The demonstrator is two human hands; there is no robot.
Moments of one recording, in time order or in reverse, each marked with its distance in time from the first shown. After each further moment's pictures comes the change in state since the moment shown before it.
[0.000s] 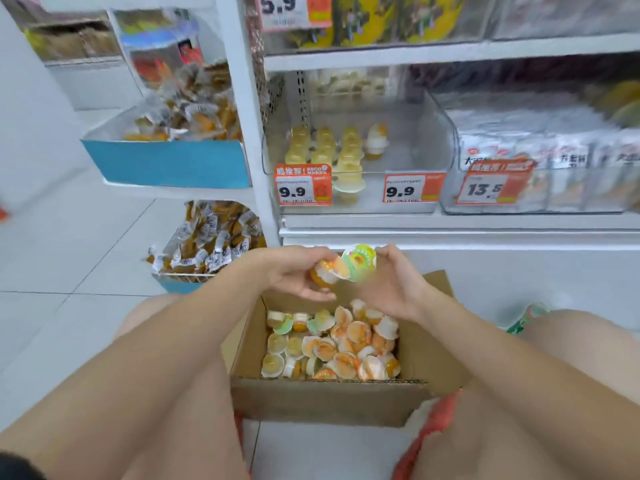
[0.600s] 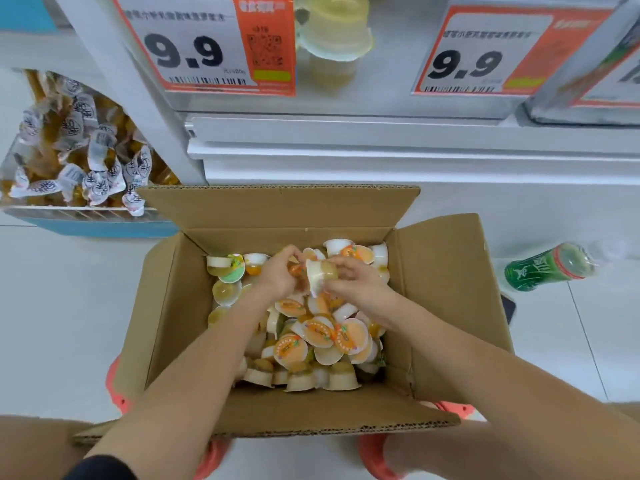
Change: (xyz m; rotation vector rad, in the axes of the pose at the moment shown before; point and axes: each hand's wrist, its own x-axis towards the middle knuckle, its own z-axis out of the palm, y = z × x) left_hand 0.260 -0.144 -0.050 0.448 0.291 0.119; right_hand 0.132 0.094 -0.128 -0.607 0.282 0.040
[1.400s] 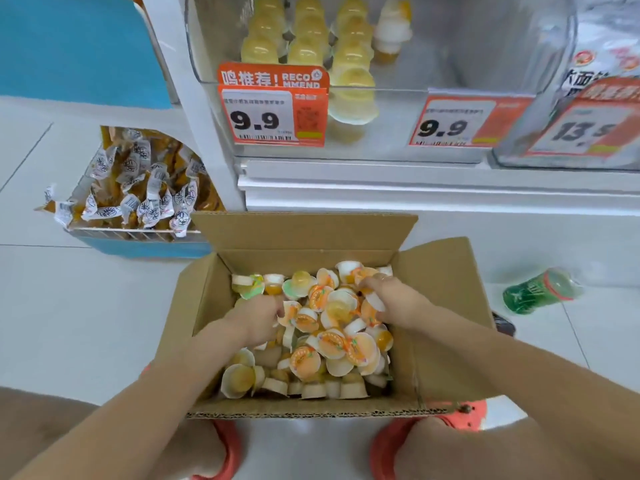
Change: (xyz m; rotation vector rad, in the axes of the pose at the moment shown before) left_hand -0.085 -0.006 -0.060 0.829 -0.212 0.080; right_hand -0.025 -0.023 -0.037 -1.314 -0.112 -0.113
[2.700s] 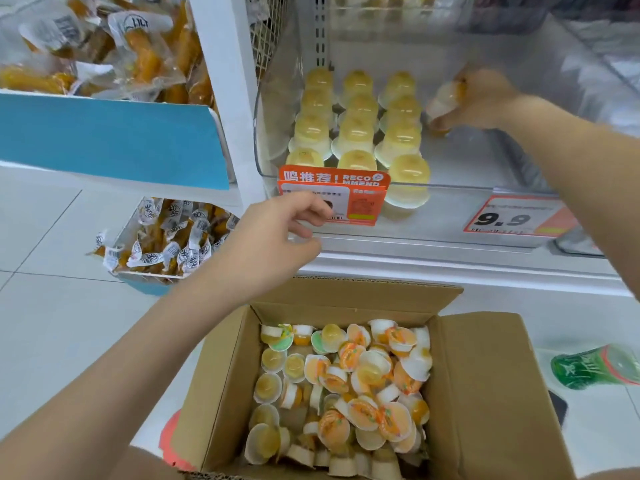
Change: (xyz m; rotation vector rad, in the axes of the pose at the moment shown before) left_hand -0.090 0.043 -0.207 -0.511 0.698 0.278; right_hand 0.083 -0.015 -0.348 0.080 0.706 0.183
